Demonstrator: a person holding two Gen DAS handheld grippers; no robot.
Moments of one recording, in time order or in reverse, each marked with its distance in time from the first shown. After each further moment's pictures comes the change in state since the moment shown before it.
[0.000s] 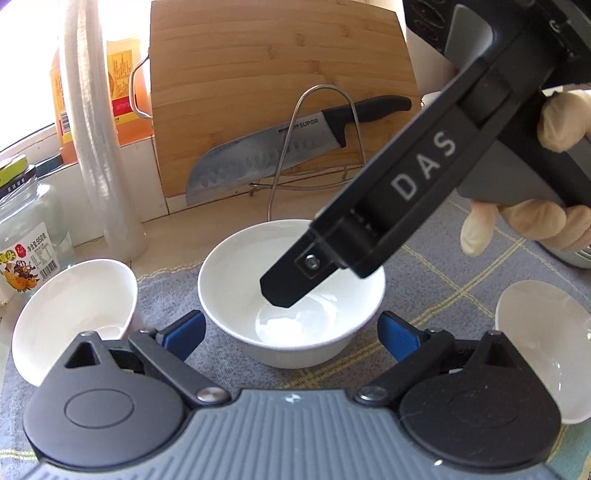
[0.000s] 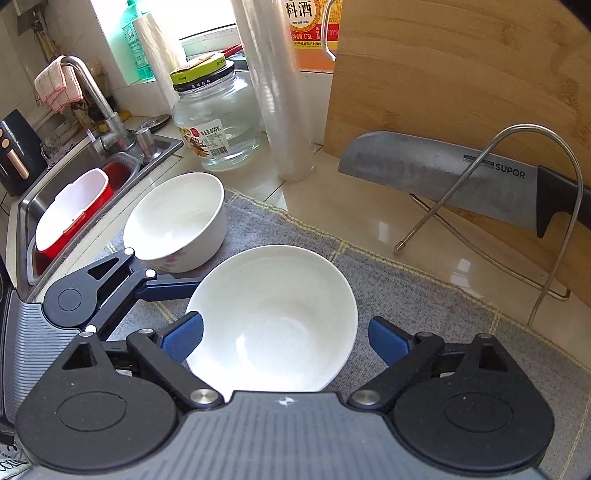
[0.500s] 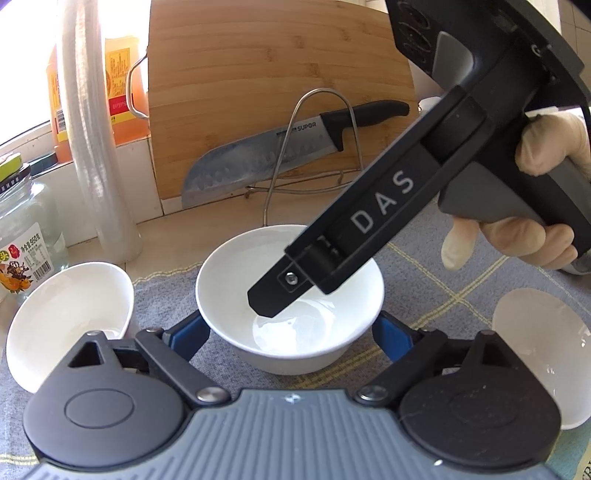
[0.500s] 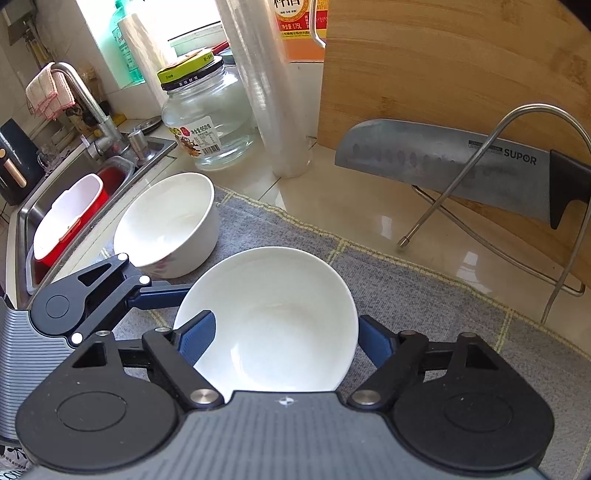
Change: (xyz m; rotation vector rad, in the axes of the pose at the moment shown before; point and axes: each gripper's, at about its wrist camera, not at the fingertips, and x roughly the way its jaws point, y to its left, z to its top) left arm 0.001 0.004 0.002 -0.016 -0.003 -0.026; right arm 0.012 -0.005 0.003 0.035 0.006 0.024
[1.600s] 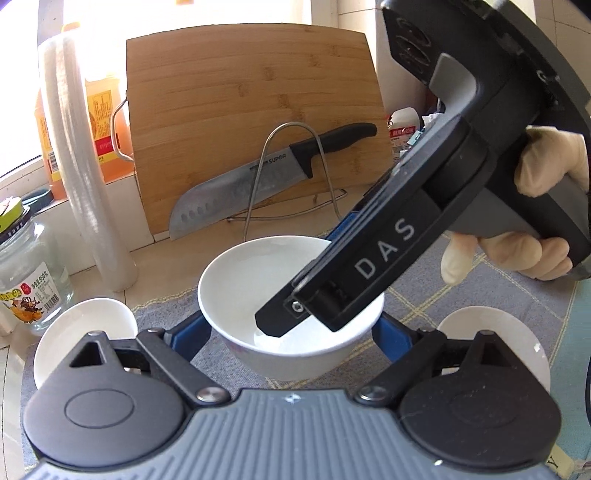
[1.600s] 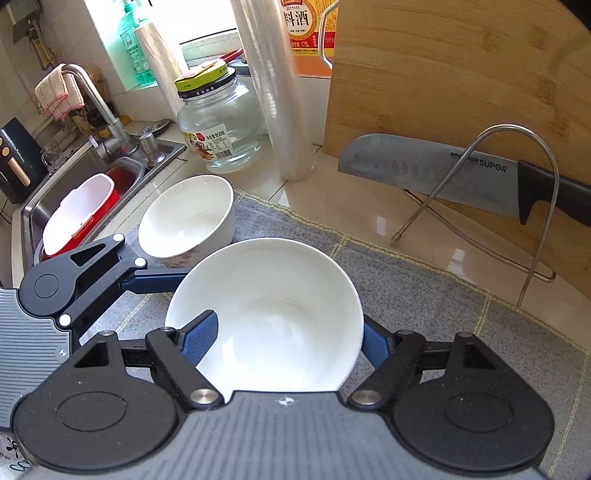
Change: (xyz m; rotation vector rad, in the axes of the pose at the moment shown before) left arm -0.034 -0.022 0.024 0.058 -0.003 -0.023; right arm -0.044 0.017 -0.012 -0.008 -0.011 -0.030
